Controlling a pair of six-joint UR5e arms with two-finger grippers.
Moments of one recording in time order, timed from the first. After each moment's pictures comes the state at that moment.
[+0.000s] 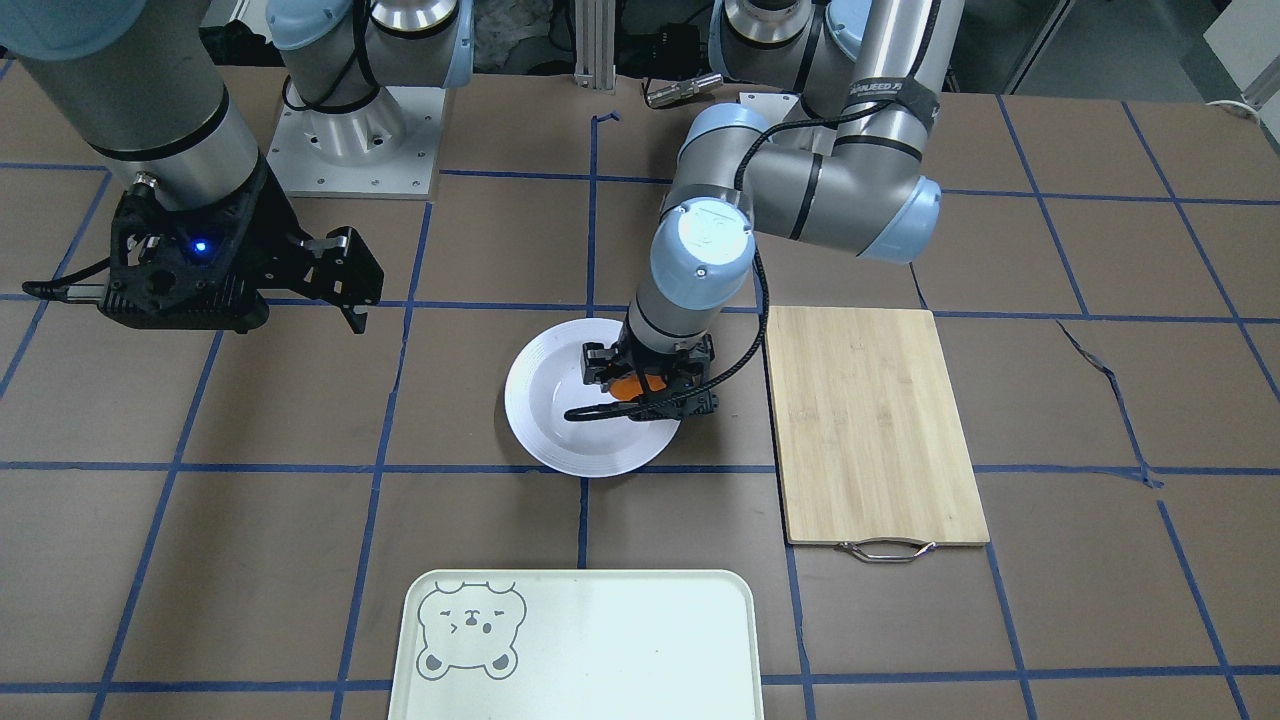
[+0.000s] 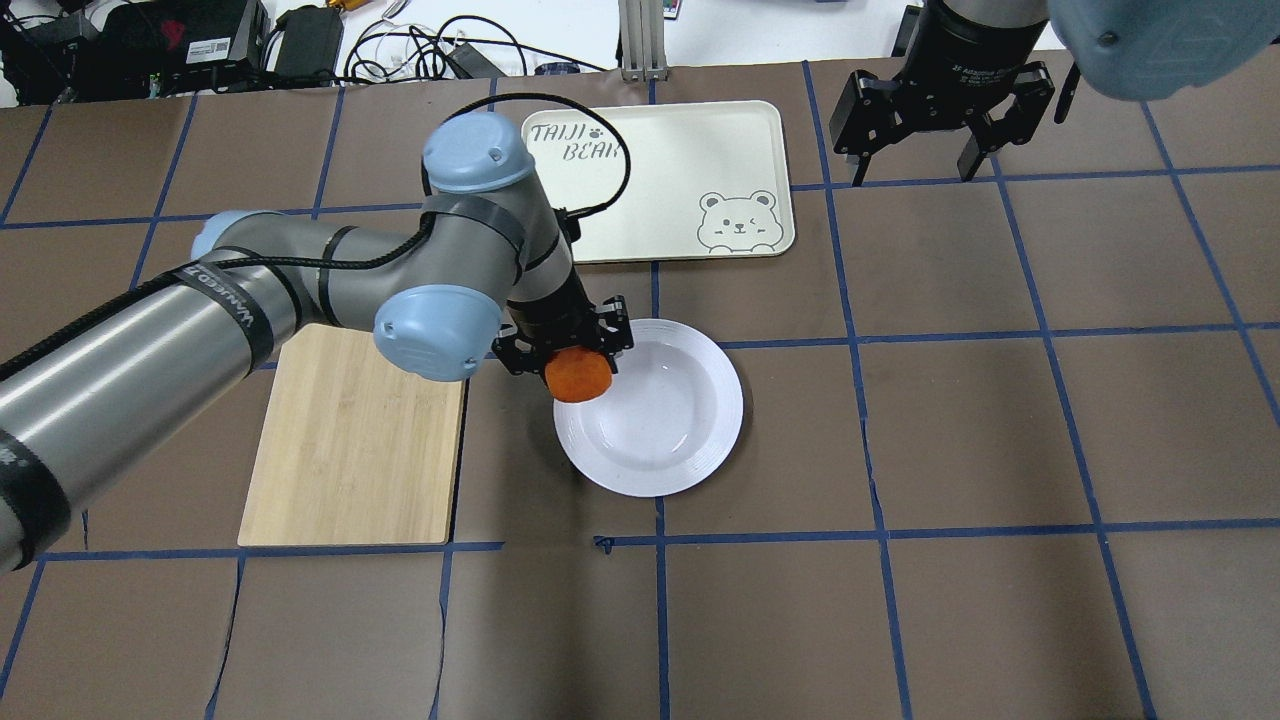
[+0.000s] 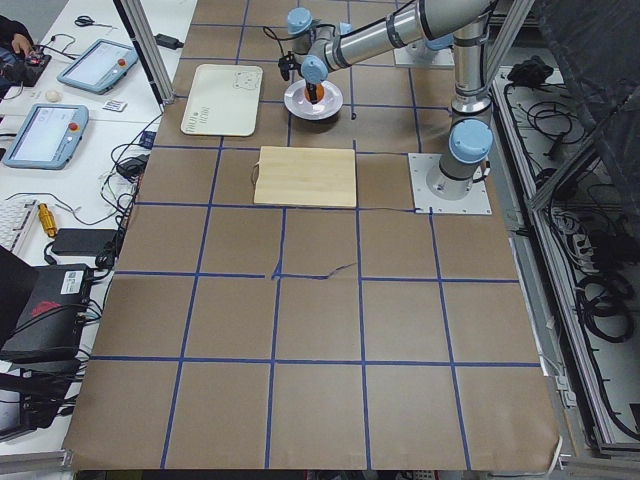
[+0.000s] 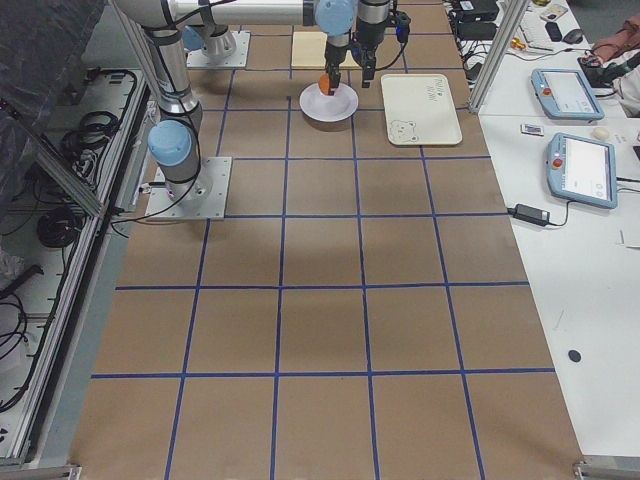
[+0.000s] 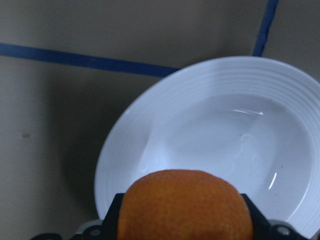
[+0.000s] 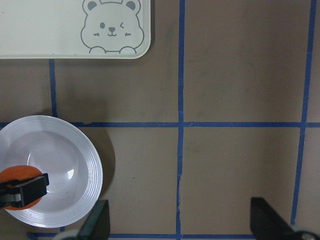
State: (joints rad) left arm -1.92 -1.96 -1.81 -1.02 1.41 -0.48; right arm 1.59 -1.43 1.44 -1.59 -1.56 0.01
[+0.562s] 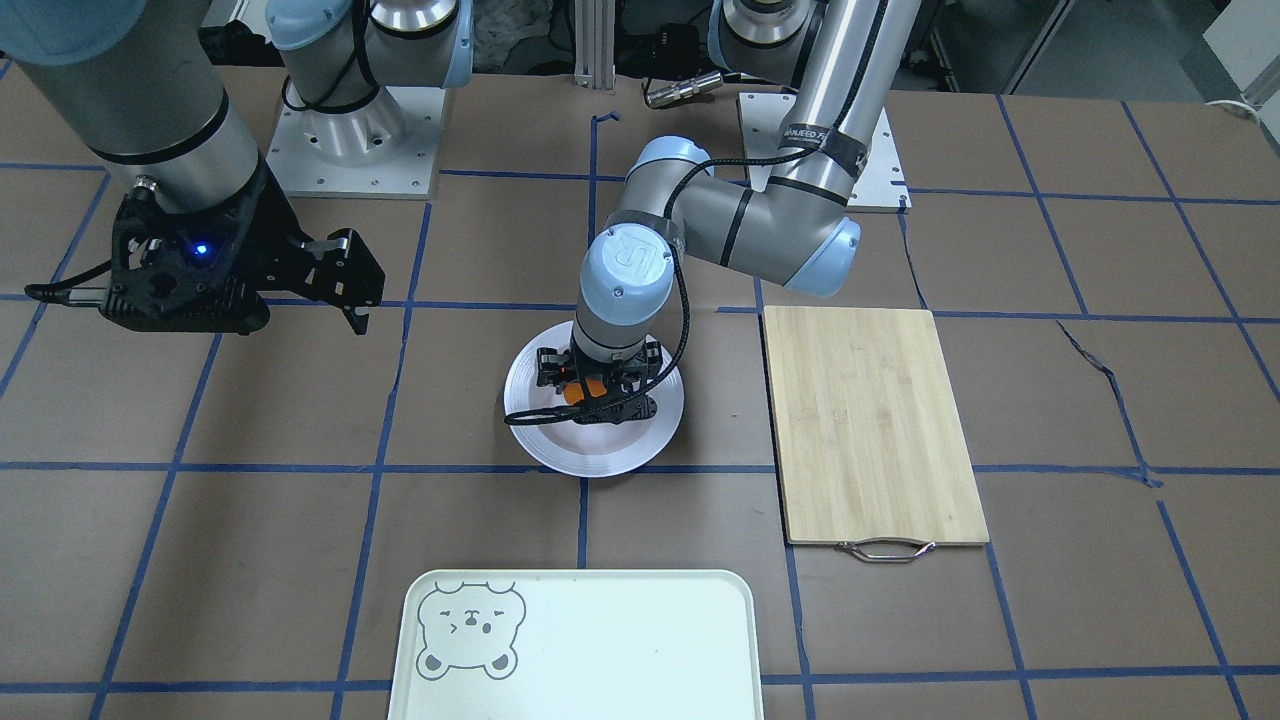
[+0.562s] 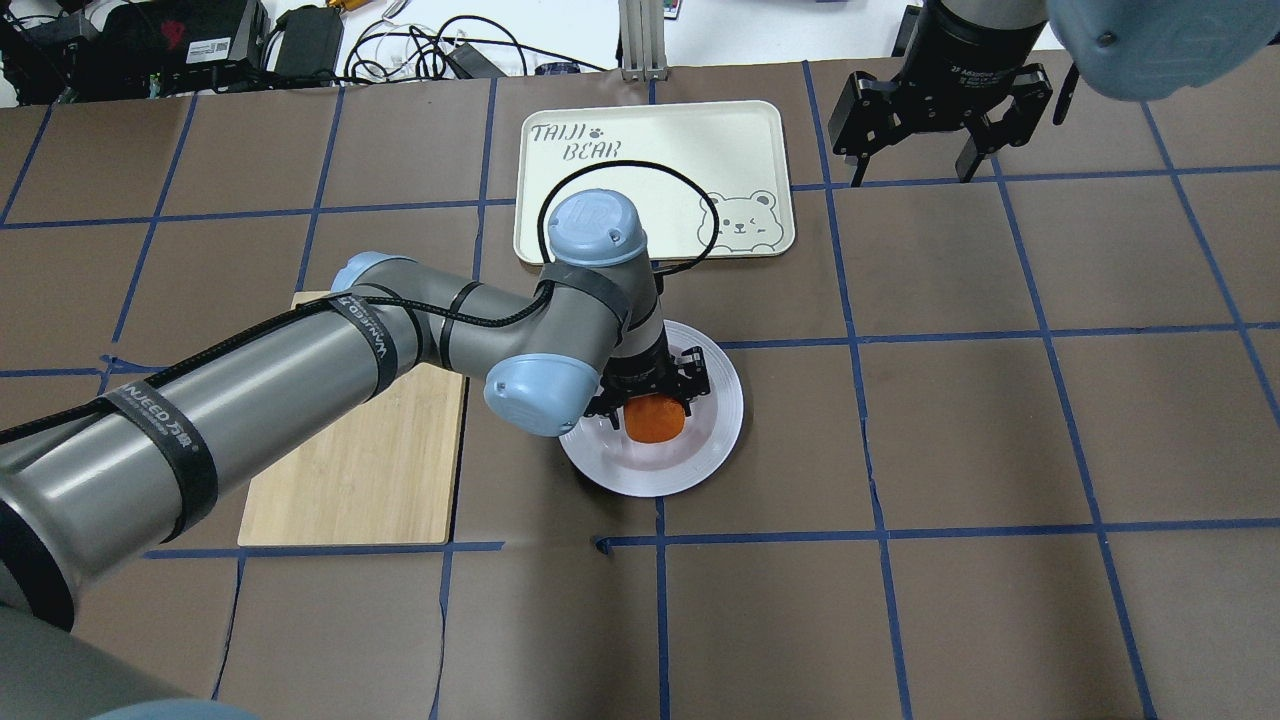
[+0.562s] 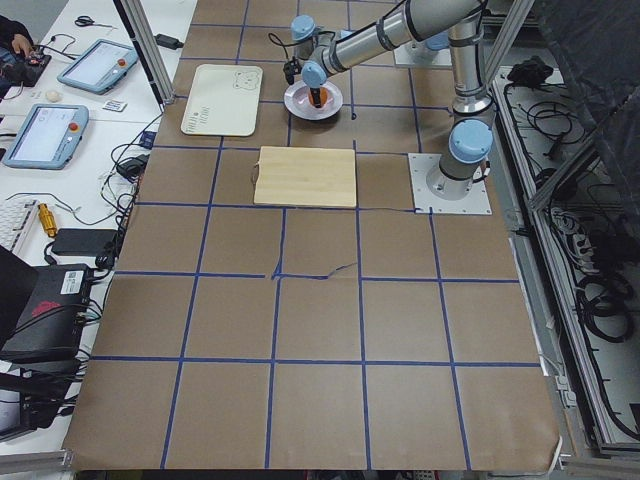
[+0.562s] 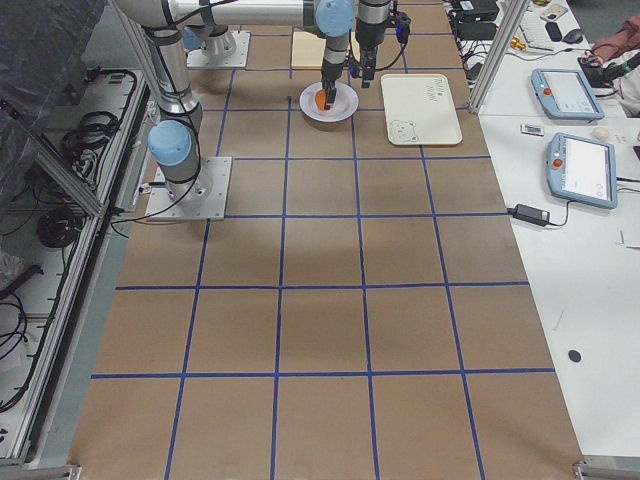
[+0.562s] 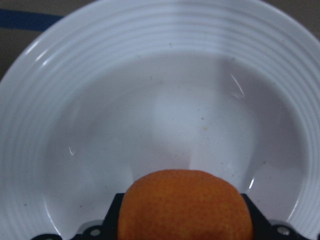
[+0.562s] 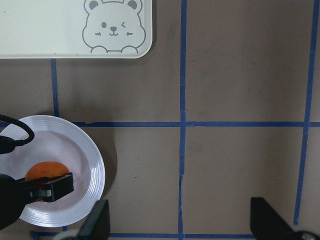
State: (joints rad) left arm -1.95 -2.02 -1.81 -0.99 1.41 -0.50; right arm 1.59 -1.42 1.44 -1.59 -1.54 0.01
